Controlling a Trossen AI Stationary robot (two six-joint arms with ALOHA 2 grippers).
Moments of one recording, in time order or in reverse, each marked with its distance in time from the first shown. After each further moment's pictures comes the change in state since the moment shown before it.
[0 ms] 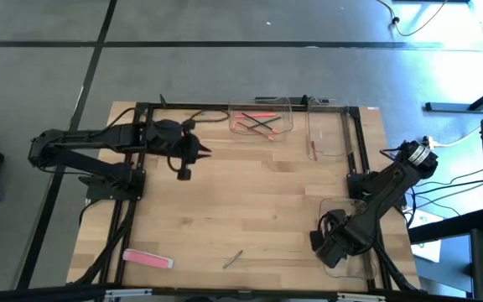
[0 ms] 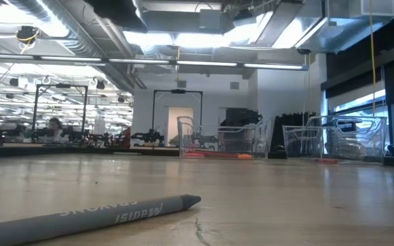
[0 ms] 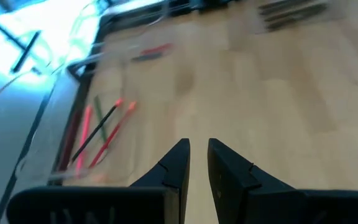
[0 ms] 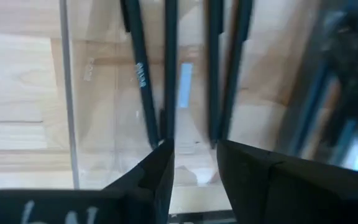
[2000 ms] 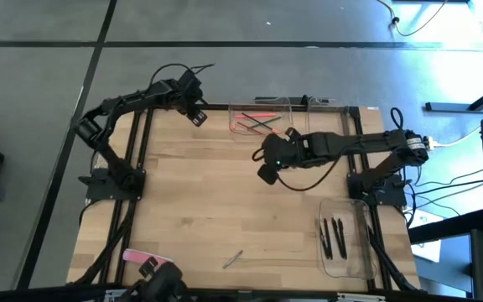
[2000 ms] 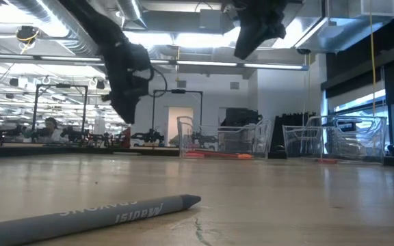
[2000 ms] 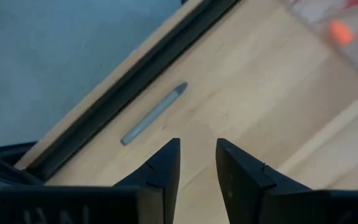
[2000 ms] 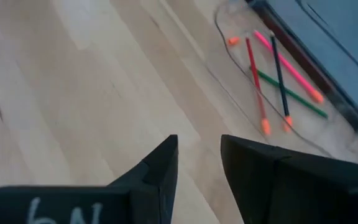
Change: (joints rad) left arm 0.765 0.586 0.166 -0.128 0.009 -0.212; right arm -0.769 0.000 0.369 0.193 0.623 -1.822
